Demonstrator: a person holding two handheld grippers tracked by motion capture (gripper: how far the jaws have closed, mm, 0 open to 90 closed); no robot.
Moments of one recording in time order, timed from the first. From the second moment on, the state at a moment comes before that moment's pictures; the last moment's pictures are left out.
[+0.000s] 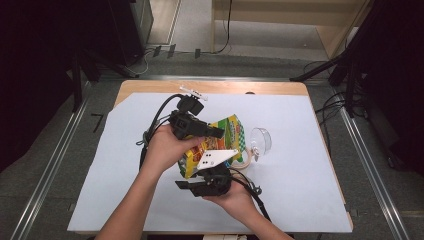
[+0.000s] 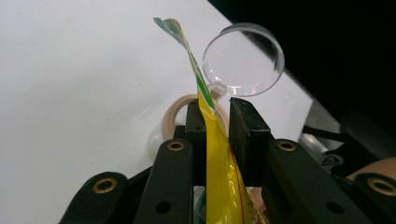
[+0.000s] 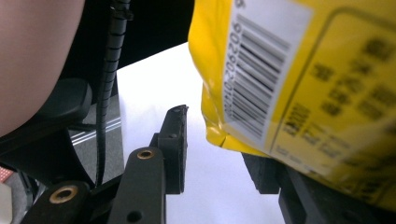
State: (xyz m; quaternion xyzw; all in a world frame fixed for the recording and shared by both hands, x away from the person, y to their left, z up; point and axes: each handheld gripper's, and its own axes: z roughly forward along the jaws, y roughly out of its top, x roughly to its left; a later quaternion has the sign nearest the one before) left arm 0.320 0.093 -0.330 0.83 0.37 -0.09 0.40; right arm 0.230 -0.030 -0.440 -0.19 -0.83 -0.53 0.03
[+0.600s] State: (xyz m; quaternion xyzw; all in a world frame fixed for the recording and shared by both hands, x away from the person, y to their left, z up) left arm 0.310 0.092 -0.333 0.83 0.36 -0.07 0.42; right arm 0.223 -0.031 -0.445 -0.21 -0.82 -0.53 0.01
